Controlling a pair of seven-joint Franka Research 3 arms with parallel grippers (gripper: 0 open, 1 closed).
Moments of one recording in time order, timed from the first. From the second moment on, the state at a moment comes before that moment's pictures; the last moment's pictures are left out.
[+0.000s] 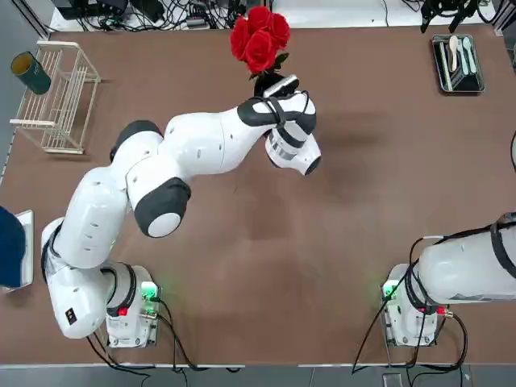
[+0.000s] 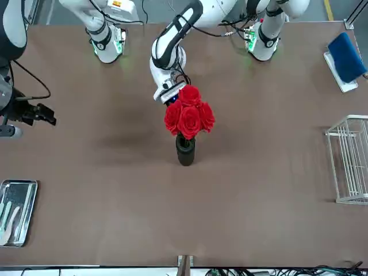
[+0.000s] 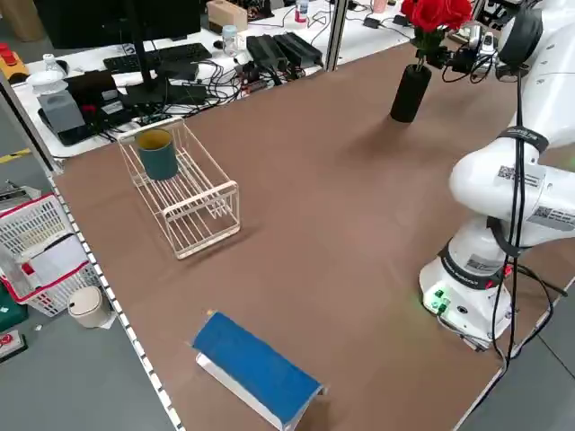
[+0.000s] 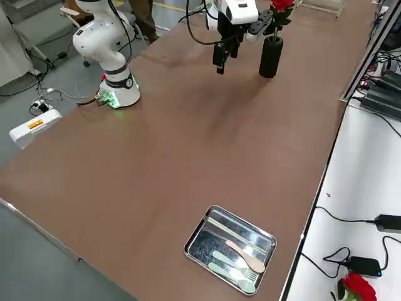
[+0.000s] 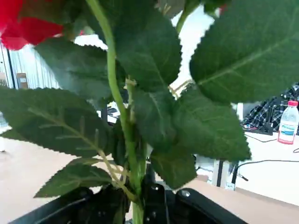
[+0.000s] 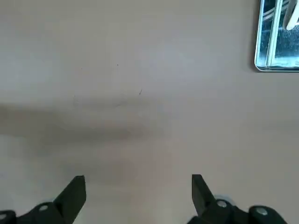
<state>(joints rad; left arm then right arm) -1.04 0.83 -0.10 -1.40 1.55 1.57 -2.25 -0.03 0.07 -0.02 -1.65 0.02 1.67 -0.04</state>
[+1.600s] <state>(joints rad) -1.04 0.85 -0.09 -1.40 1.55 1.57 -2.26 -0.02 0.07 -0.01 -1.65 0.02 1.67 -0.01</state>
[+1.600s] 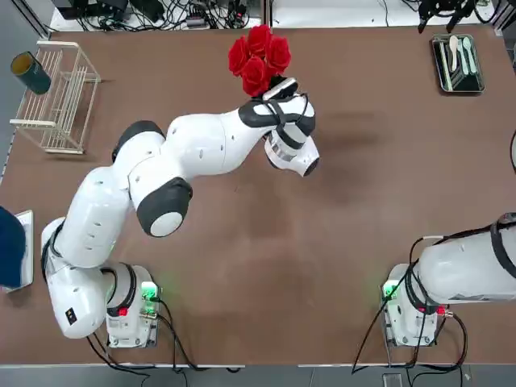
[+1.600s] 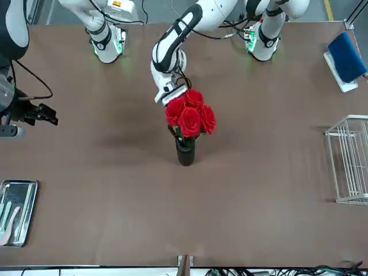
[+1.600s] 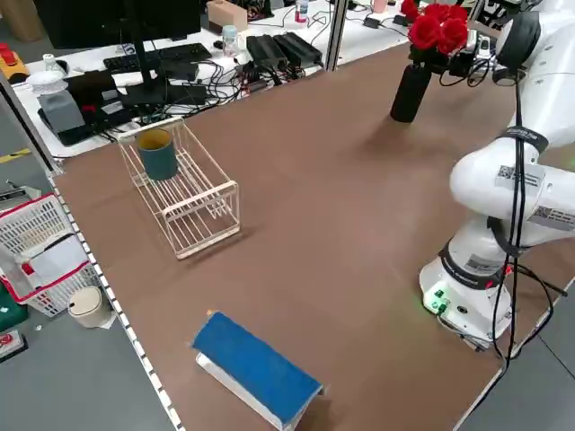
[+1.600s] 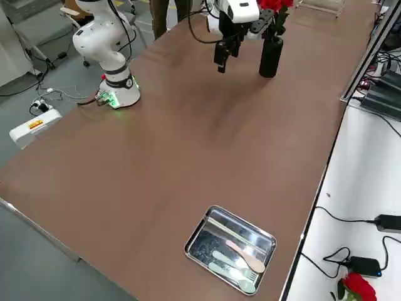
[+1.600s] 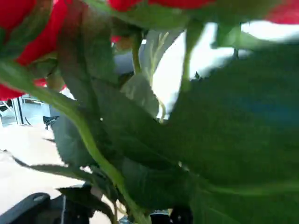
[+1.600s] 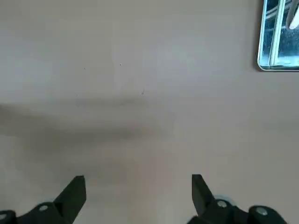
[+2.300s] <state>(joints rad) -1.04 0.85 -0.09 -1.39 1.55 1.57 -2.26 -0.02 0.07 -0.01 -1.65 0.02 1.68 -0.01</state>
